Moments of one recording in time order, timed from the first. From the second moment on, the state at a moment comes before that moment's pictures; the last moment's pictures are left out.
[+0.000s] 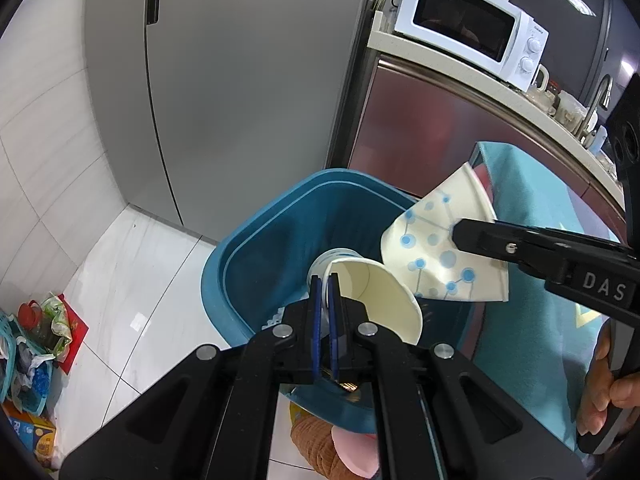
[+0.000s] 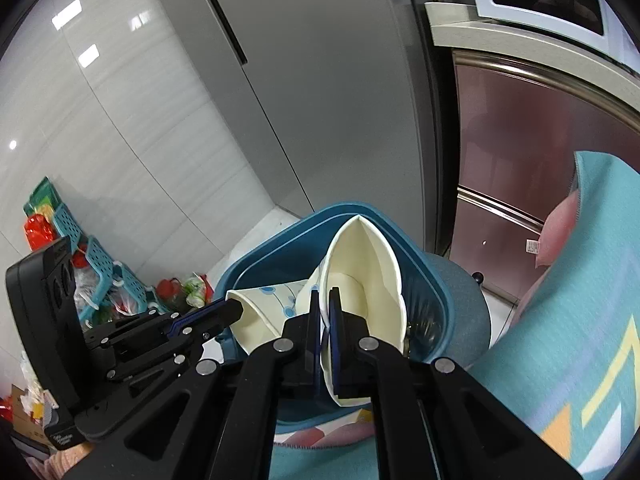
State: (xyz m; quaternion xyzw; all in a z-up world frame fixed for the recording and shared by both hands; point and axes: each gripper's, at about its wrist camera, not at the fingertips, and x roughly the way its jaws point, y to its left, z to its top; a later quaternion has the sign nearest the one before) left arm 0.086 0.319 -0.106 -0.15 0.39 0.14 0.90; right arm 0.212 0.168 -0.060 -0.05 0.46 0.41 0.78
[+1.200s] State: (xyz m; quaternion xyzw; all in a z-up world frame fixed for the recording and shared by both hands) left arm 0.061 0.172 -0.045 -0.10 0.31 -0.06 0.94; right arm 0.143 -0.023 -0.009 0.03 0.39 0.37 0.84
